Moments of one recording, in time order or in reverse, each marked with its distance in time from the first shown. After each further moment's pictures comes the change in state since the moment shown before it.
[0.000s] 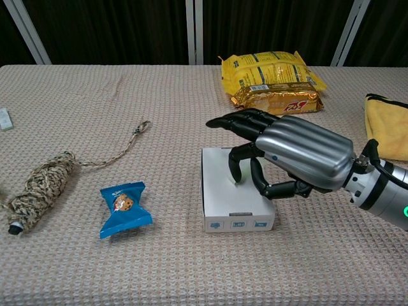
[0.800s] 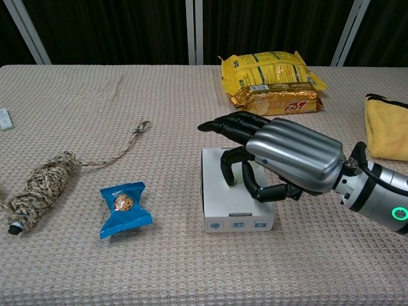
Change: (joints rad) left arm 0.003 0.002 0.000 0.008 0.002 0.004 -0.013; right arm 0.015 -0.022 0.004 0.010 -0.001 -0.005 -0.007
